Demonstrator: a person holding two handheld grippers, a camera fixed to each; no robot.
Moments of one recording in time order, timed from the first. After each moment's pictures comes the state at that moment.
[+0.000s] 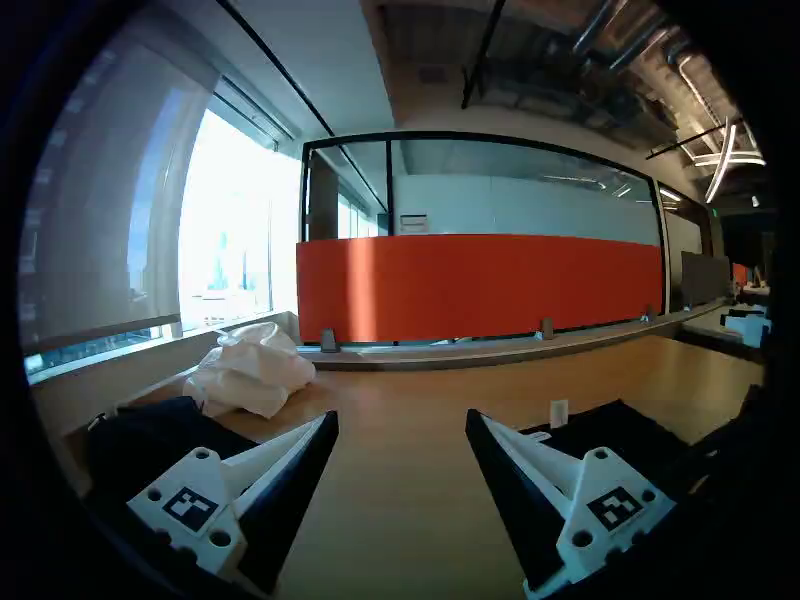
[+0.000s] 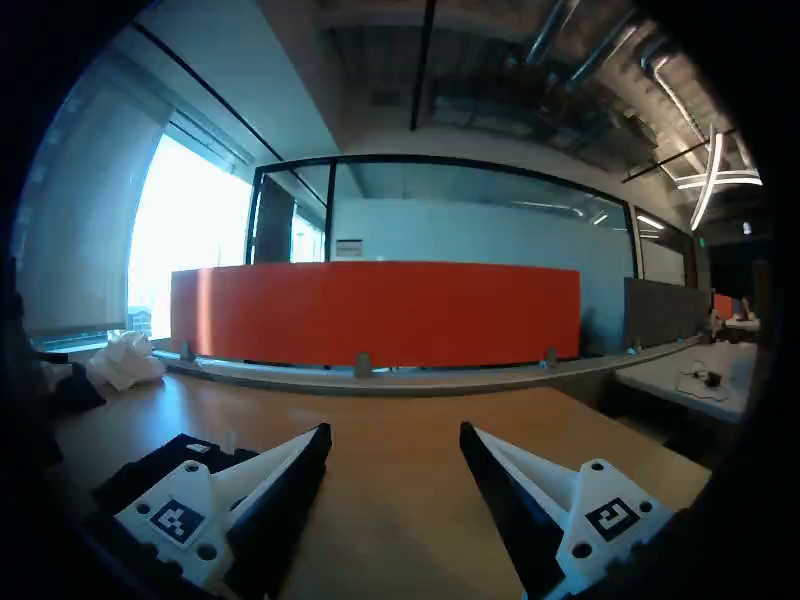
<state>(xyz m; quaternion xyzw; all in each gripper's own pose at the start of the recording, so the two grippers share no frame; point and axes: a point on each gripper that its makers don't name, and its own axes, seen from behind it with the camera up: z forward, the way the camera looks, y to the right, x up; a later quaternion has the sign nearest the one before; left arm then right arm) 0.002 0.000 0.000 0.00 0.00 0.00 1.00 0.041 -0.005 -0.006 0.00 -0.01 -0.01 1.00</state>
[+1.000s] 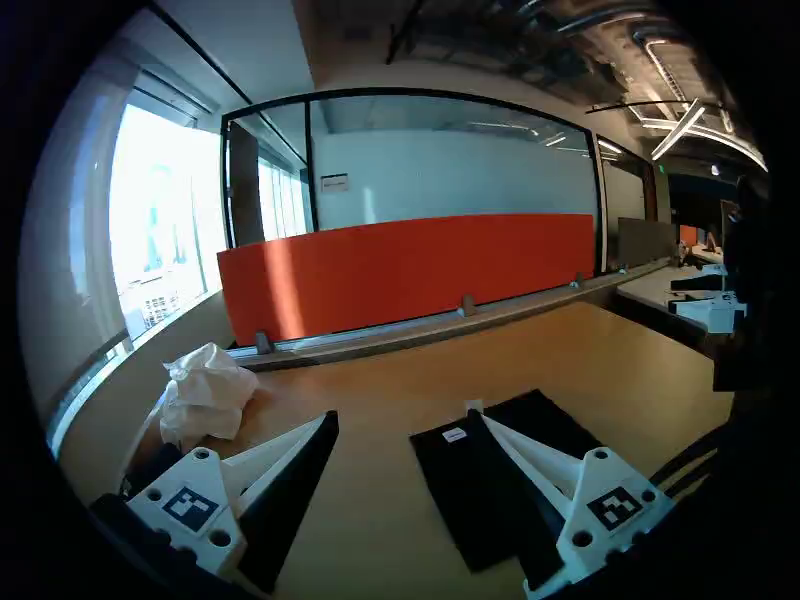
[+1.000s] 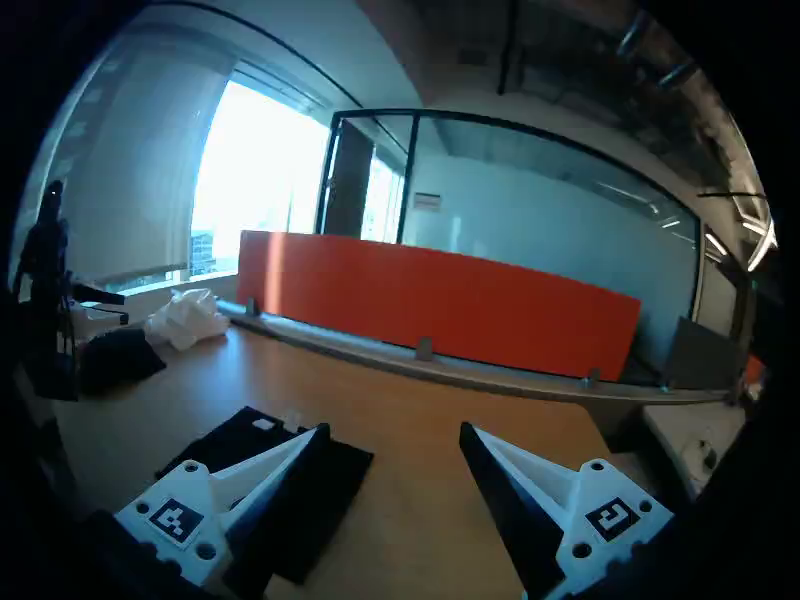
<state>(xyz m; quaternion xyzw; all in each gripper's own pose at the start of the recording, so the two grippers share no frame) 0.082 0.069 -0.032 -0.13 -0.11 0.06 0.98 0.124 -0.056 -0.050 0.14 -0.13 -0.09 0.98</state>
